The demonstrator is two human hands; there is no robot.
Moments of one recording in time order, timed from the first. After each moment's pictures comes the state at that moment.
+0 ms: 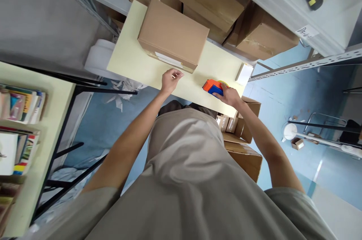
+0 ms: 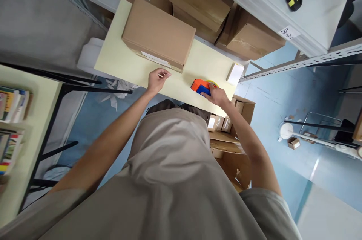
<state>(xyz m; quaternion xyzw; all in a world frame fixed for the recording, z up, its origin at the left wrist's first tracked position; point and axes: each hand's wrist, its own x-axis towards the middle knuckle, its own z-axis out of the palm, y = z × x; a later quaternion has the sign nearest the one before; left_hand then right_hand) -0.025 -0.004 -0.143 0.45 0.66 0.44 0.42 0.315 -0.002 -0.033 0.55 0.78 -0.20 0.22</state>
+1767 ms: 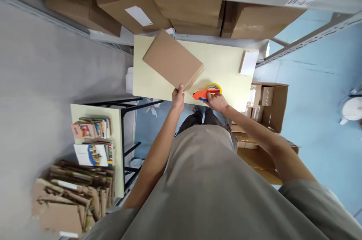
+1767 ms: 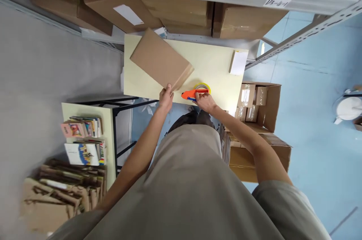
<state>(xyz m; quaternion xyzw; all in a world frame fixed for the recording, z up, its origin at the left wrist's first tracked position) 0.024 -0.028 -0.091 0.37 0.71 0.30 0.52 0.265 -0.040 -0.063 0.44 0.83 -0.27 0.19</state>
